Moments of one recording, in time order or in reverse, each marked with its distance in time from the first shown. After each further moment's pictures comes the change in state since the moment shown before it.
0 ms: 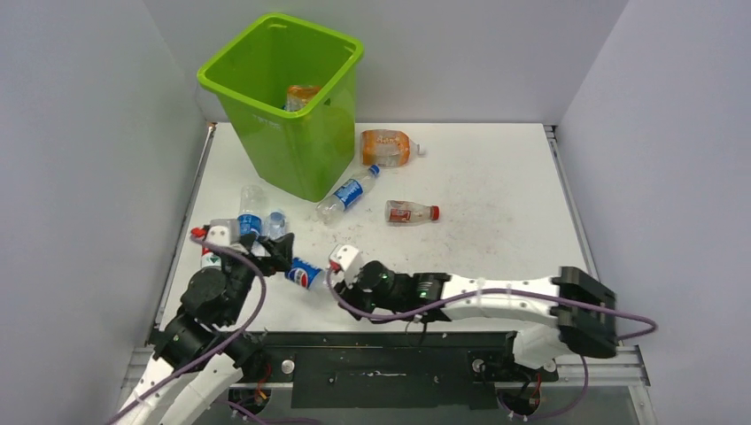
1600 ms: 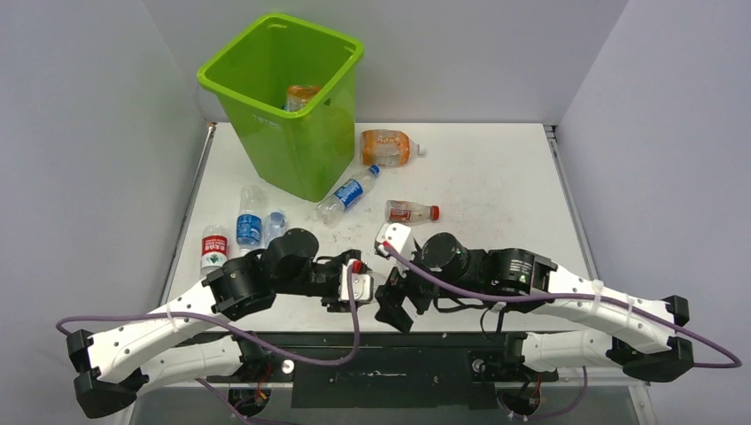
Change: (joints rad) left arm -0.444 0.706 0.419 -0.227 0.848 0.889; right arm -0.021 -0.434 0.369 -0.822 -0.154 0.008
